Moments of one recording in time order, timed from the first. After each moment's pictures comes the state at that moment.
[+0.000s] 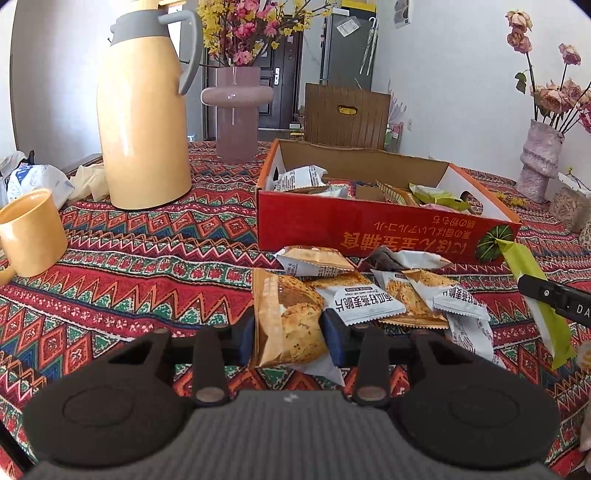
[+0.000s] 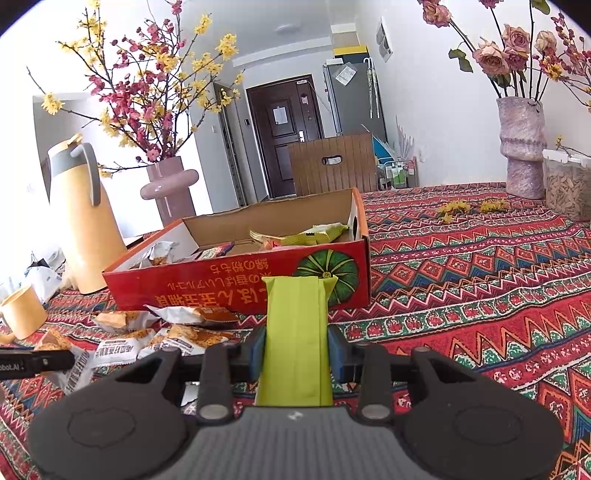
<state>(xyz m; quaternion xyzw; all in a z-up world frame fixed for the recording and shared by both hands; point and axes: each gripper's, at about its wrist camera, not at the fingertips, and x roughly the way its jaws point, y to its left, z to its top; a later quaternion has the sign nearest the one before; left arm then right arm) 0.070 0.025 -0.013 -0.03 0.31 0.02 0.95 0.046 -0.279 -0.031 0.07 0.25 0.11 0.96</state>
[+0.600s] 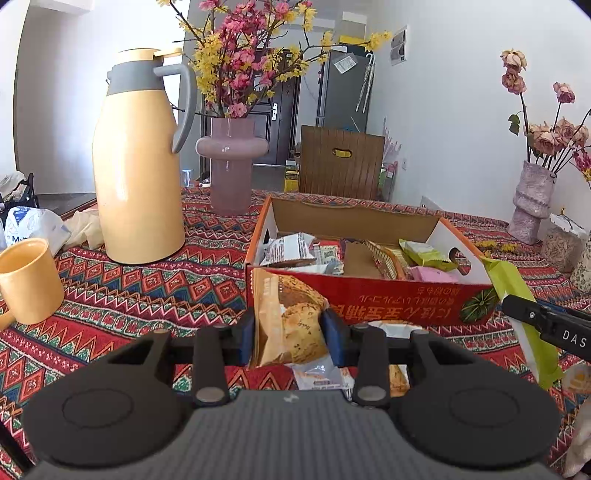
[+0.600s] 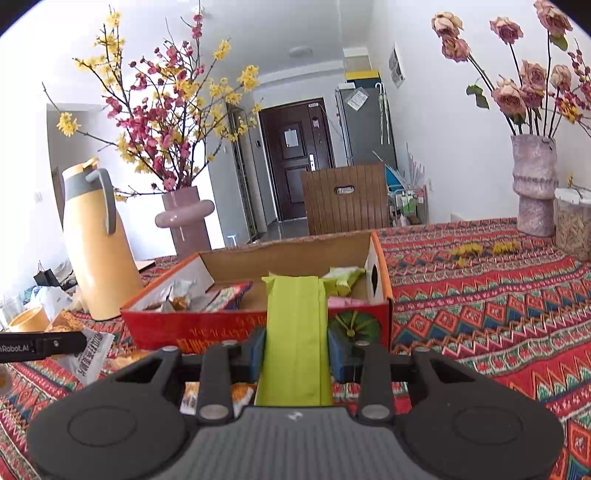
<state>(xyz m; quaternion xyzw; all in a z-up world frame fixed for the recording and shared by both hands) 0.085 0.018 0.025 -0.04 0.25 0.02 0.97 0.055 -0.265 0.006 0.06 0.20 0.13 0.97</state>
